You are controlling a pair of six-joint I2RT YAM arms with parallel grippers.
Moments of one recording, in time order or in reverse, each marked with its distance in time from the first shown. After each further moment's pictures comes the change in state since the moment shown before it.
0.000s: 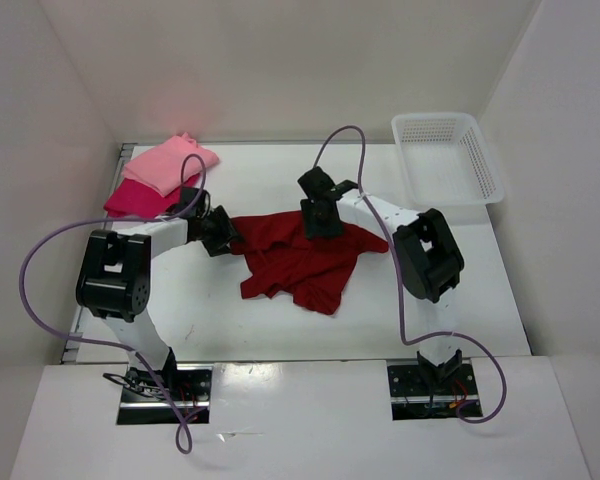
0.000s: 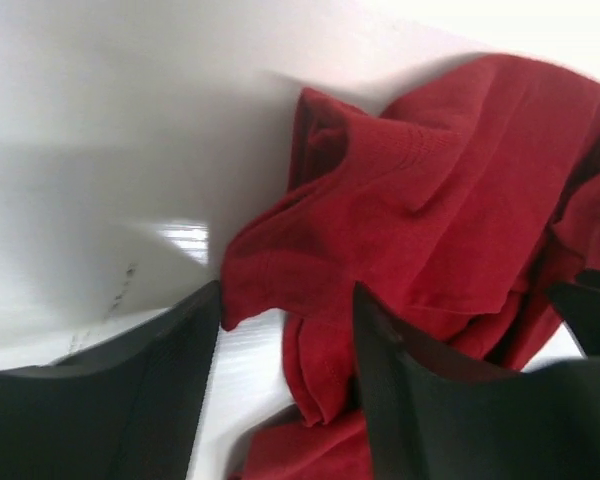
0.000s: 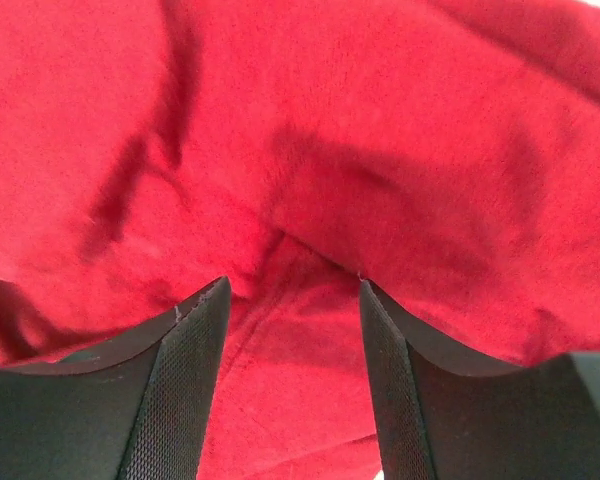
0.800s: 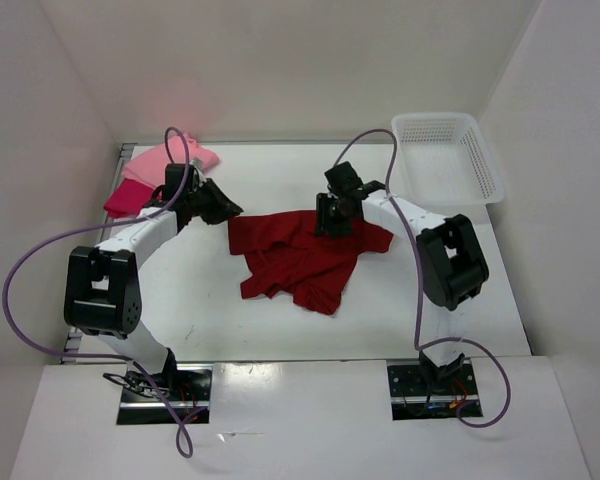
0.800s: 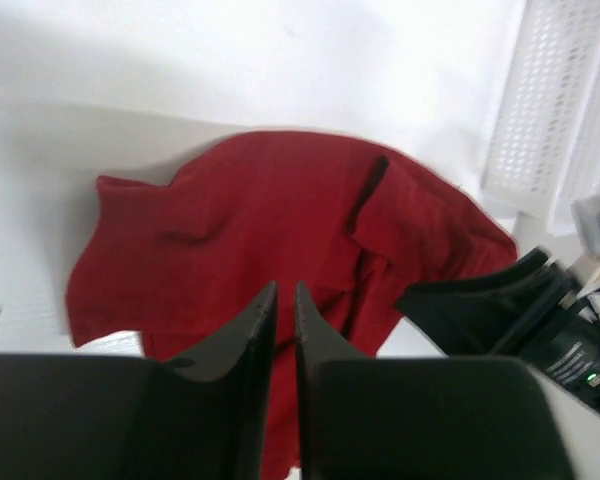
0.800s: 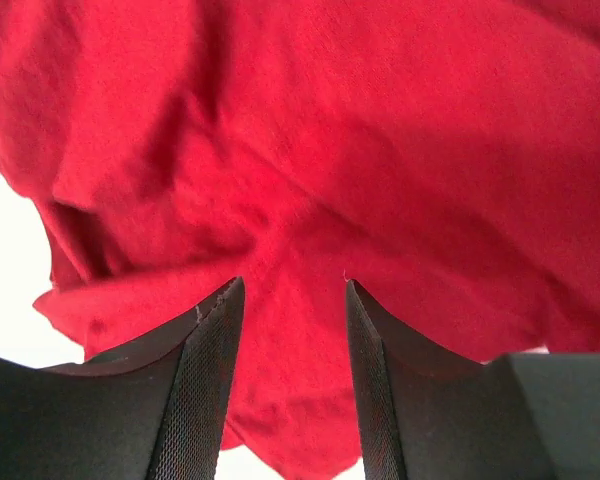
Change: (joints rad) left arm 0.016 -0.129 0.111 0.062 0.093 -0.085; right arm -0.124 -0.171 -0.196 0.114 -0.270 0.059
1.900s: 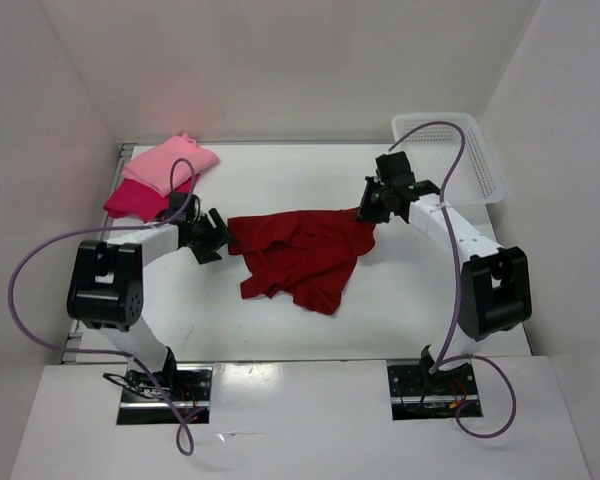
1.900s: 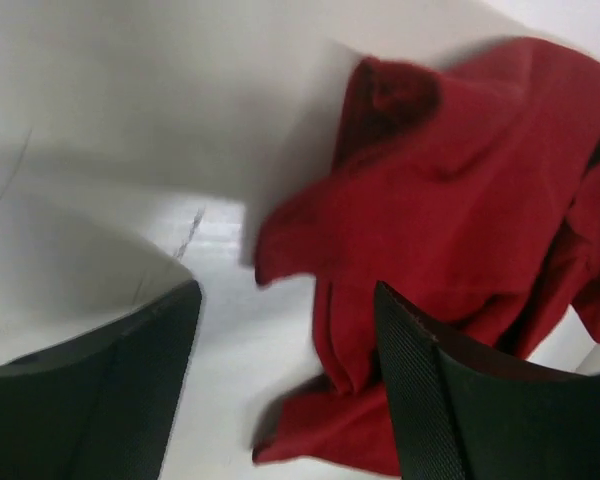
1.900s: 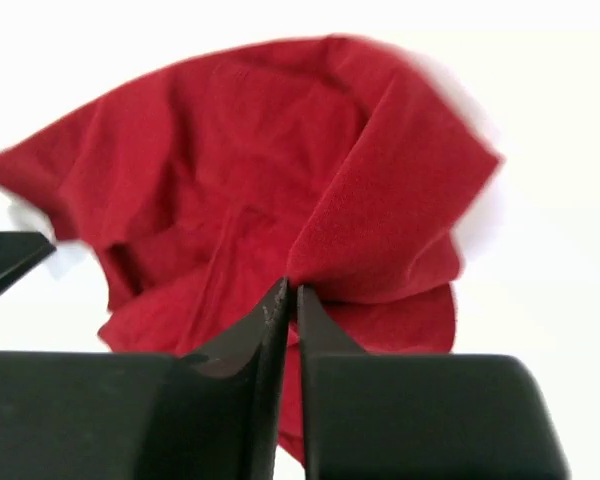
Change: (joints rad) left arm 0.039 0.004 -0.198 -0.090 -0.080 0.106; right arm -0.184 -0.253 -0.115 0.022 -0.017 0.064
